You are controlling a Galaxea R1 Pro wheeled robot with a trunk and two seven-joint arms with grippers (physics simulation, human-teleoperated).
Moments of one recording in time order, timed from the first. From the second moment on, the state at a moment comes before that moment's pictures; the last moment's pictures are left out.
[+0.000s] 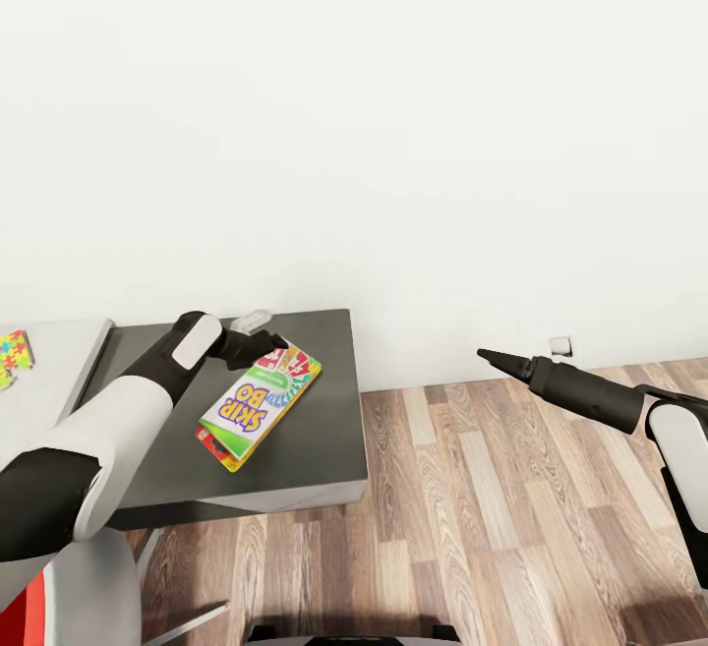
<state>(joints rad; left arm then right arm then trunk) -1.20 0.11 -0.26 -0.51 0.90 0.84 0.19 -0.51 -0.35 -0.17 -1.61 -0.92 1.04 0.51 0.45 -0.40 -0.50</state>
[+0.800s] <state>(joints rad) -1.19 0.17 -0.18 -0.53 0.92 0.85 0.19 -0.51 -0.35 -0.17 -1.61 -0.92 1.04 0.51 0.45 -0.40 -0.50</state>
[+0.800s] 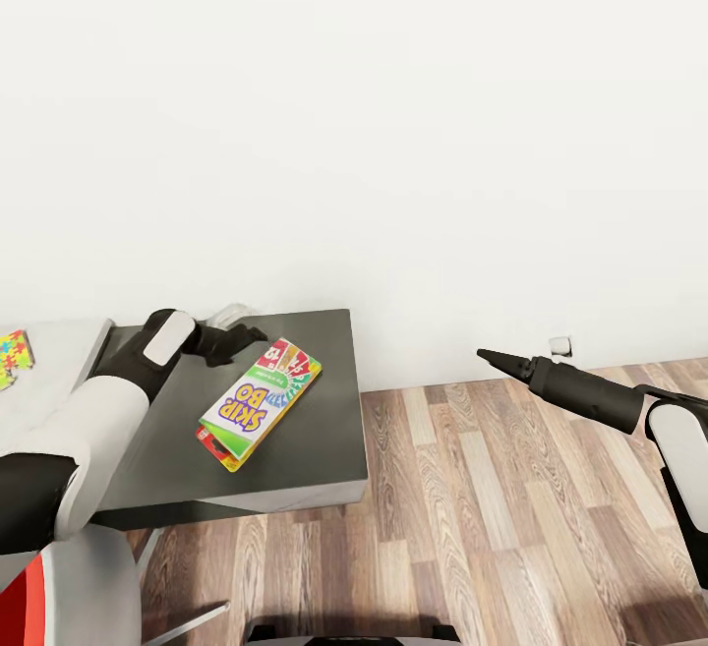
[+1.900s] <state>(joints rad) -1.18 0.18 -0.13 -0.53 0.88 0.88 0.20 -0.51 -0.35 -0.17 -1.61 -0.92 1.04 0.51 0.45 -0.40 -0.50</state>
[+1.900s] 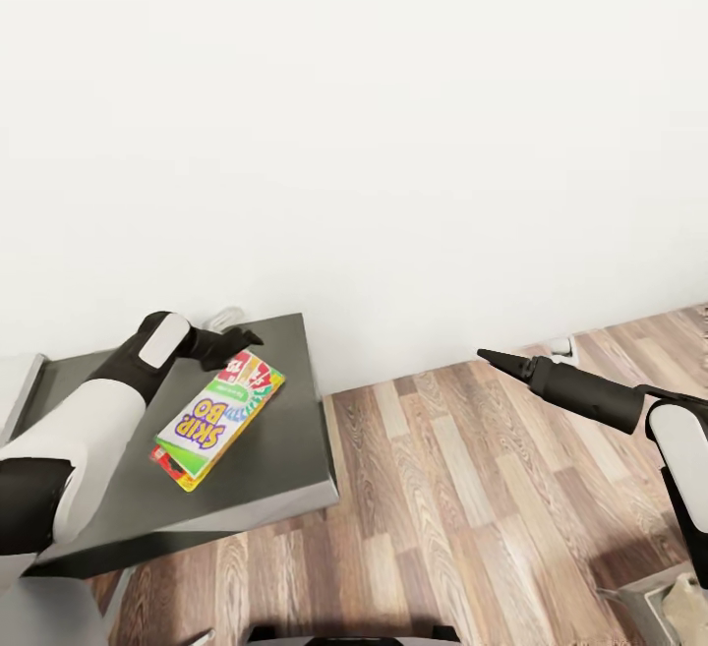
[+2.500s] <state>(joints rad) -1.17 0.17 -0.13 -0.54 0.88 0.88 0.20 -0.51 -0.35 -0.17 -1.61 -0.92 1.04 0.51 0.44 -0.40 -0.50</state>
